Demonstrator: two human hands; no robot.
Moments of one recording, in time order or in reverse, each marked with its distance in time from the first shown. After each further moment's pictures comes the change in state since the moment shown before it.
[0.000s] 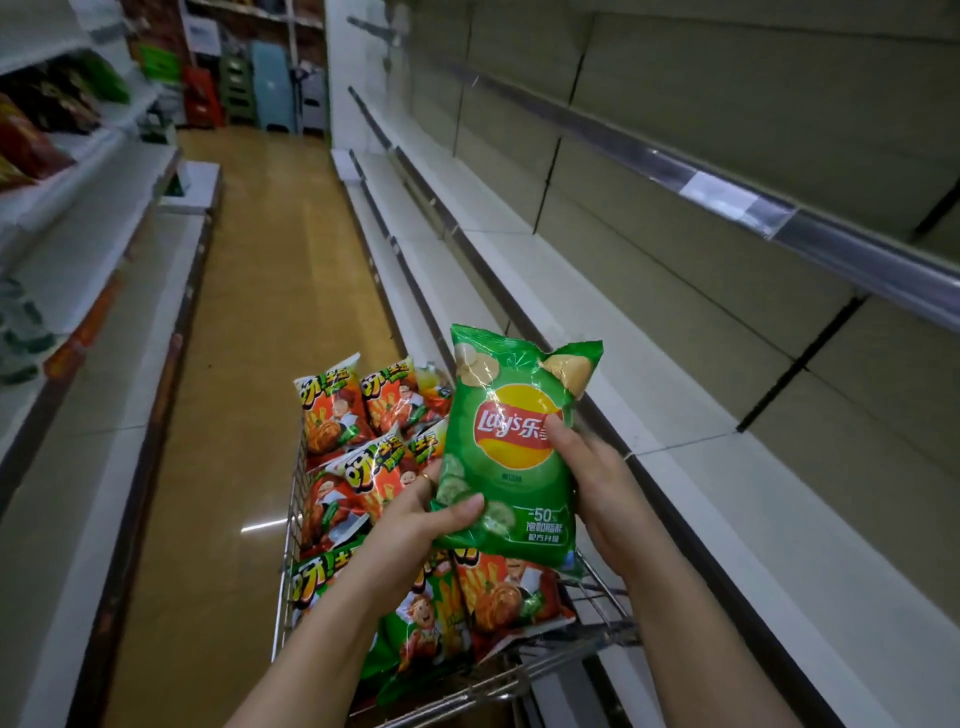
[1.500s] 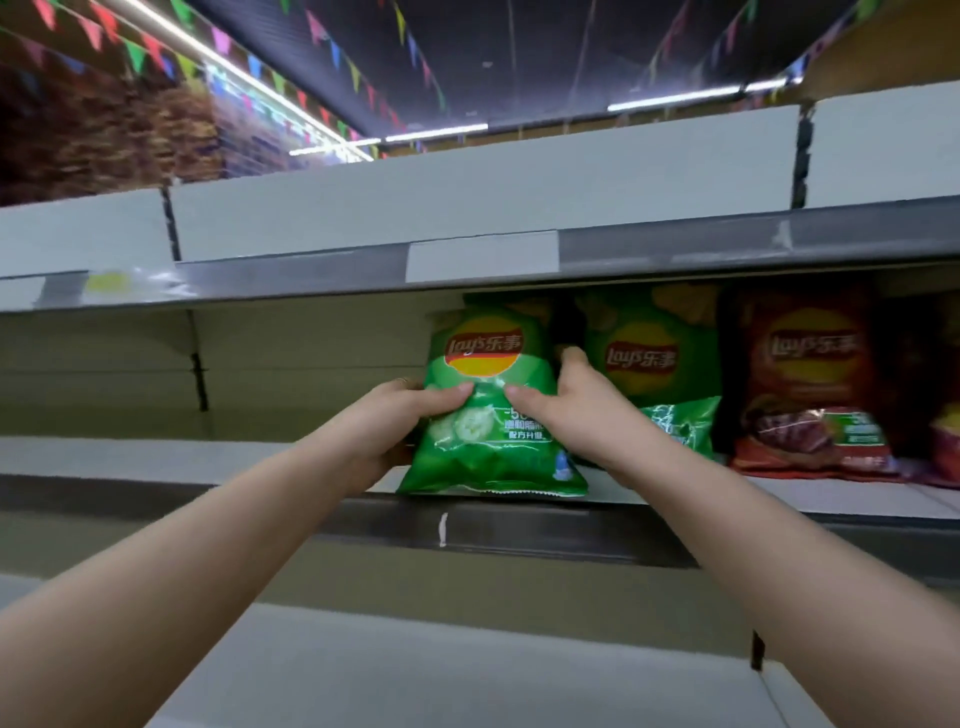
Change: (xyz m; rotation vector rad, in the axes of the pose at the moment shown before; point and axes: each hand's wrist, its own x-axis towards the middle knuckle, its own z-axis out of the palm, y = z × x) left_hand -0.092 0.063 0.575 0.514 -0.921 0.115; right_hand -0.423 -0.198 -0.327 -0.724 1.198 -0.171
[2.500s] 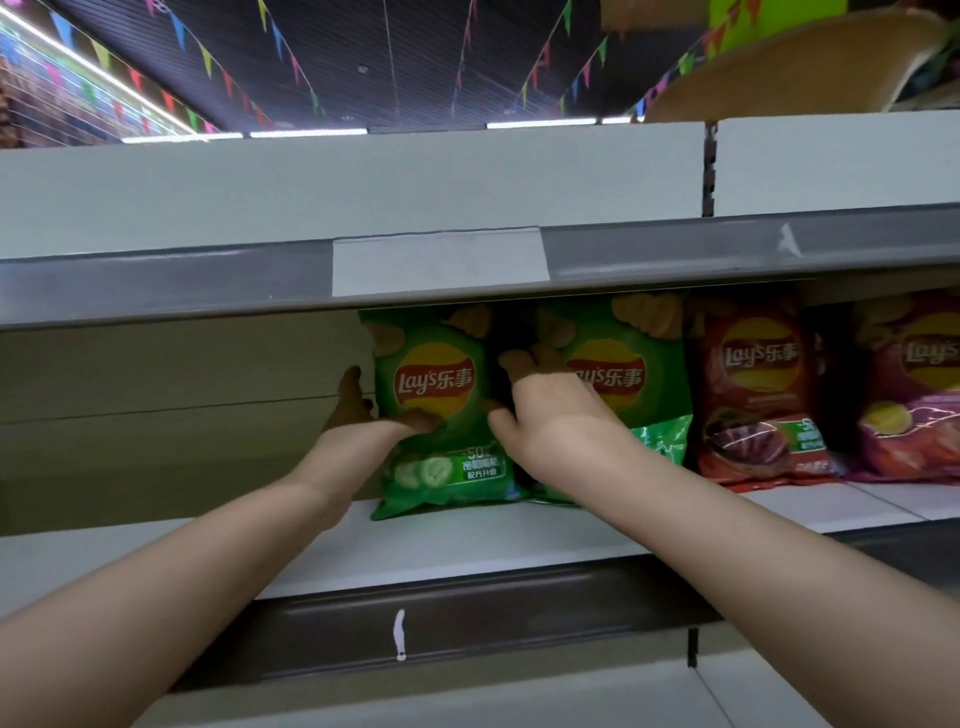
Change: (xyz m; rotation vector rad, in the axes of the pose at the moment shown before) left_hand 0.089 -0.020 0.003 0.099 0.070 0.219; right_hand 0.030 -0.005 0.003 -0.798 0.137 0.018
